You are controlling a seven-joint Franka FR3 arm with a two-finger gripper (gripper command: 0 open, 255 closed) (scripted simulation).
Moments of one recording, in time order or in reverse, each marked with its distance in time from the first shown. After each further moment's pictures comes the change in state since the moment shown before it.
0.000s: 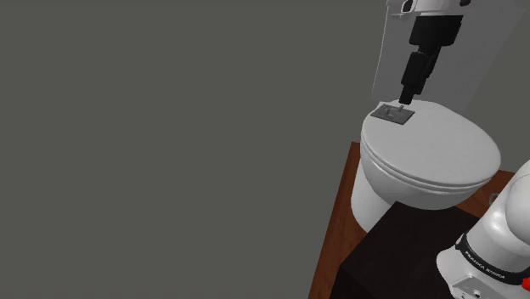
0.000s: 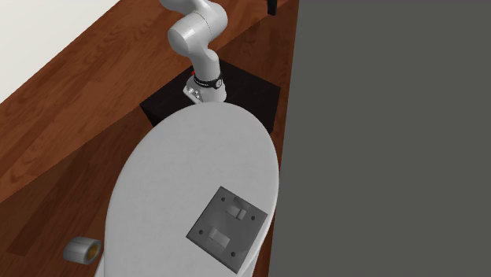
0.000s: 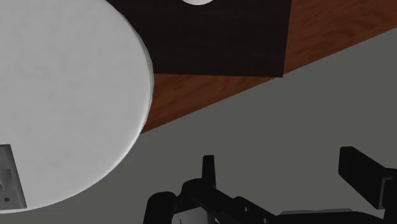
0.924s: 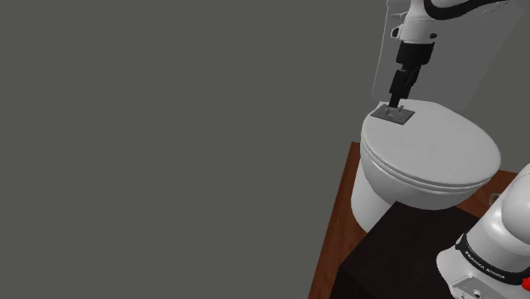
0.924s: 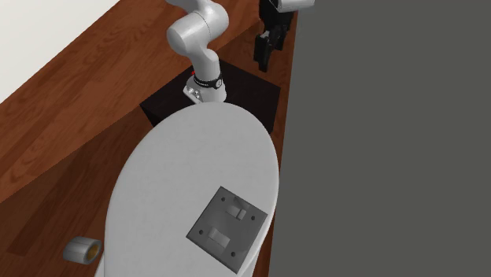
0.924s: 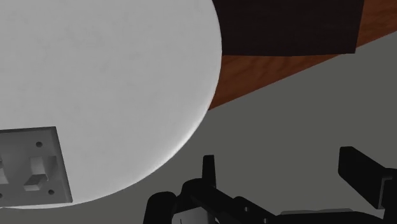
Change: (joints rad) arm -0.074 0.177 -0.189 -0.064 -0.151 0.236 -0.219
